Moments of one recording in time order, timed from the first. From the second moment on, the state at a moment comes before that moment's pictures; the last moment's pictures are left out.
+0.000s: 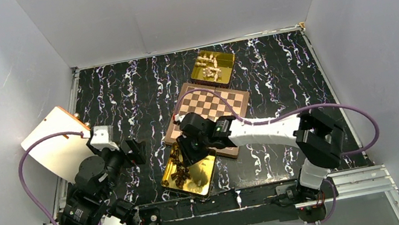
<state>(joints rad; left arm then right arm) -0.56 0.32 0.69 -0.64 -0.27 -0.25 1.13 1.65 1.14 -0.40 -0.16 0.65</state>
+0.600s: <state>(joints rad) -0.56 0.31 0.69 -0.64 -0.27 -0.25 1.13 1.78 1.17 -0.31 -0.31 0.69</state>
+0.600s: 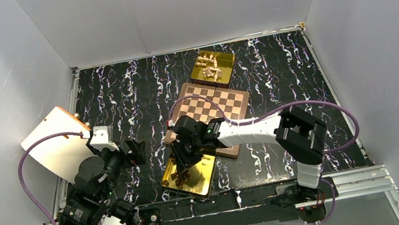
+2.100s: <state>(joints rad) -0.56 0.31 0.69 -0.64 -0.27 -0.25 1.14 1.89 1.30 -0.41 -0.23 0.69</state>
